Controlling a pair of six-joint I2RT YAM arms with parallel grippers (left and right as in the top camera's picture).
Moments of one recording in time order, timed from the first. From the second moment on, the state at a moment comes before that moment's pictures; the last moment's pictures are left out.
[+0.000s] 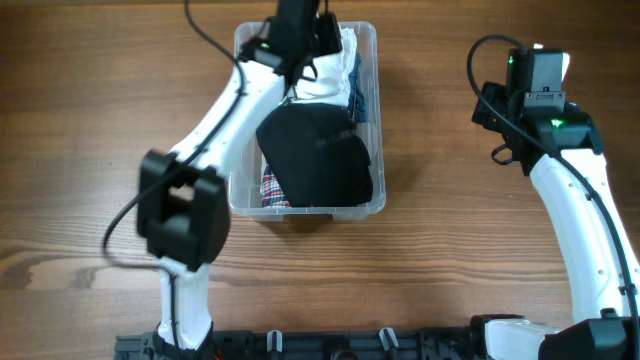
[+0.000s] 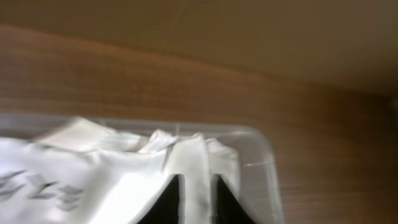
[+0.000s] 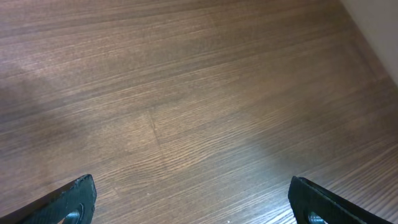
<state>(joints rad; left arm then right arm) -0.40 2.11 1.86 -0.38 0.05 -0.52 0.03 1.44 1.25 -0.75 0.42 0.24</state>
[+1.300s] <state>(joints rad) -0.08 1.80 1.87 -0.68 -0.04 -0.54 0.03 1.44 1.25 -0.75 0.42 0.24</state>
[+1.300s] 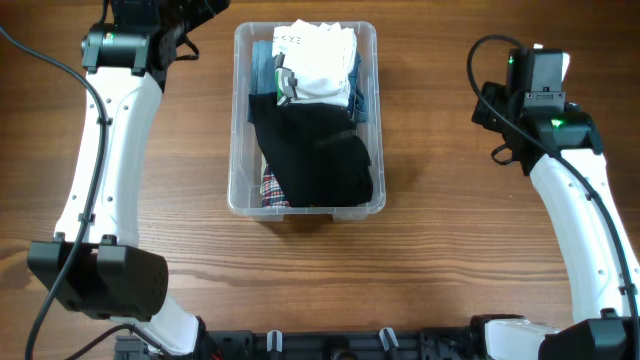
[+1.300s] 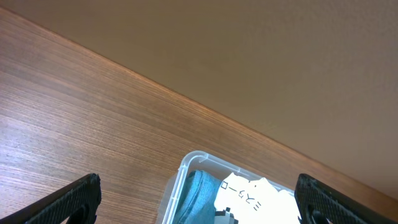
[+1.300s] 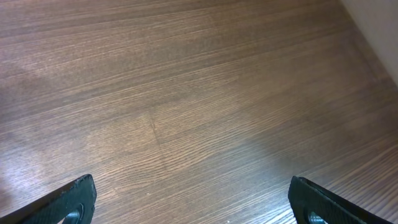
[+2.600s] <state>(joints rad) -0.08 1.80 1.87 -0.68 -0.04 -0.54 0.03 0.44 1.25 -0.94 0.42 0.24</state>
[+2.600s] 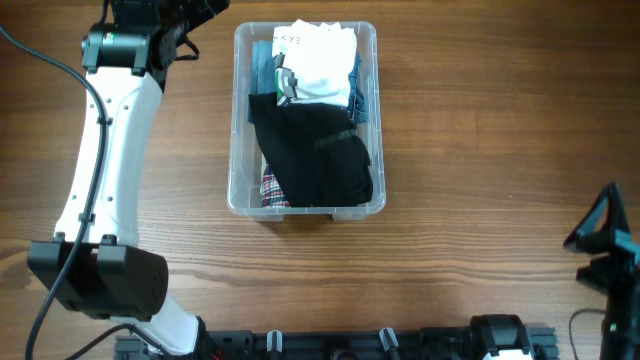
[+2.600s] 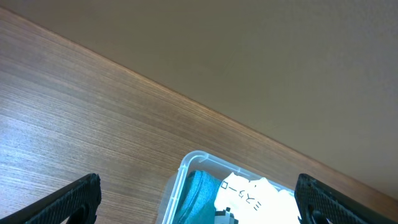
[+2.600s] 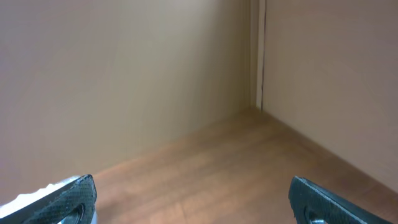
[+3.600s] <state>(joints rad) -0.08 1.80 1.87 -0.68 -0.04 -0.54 0.03 0.19 0.83 -0.56 0.45 1.37</state>
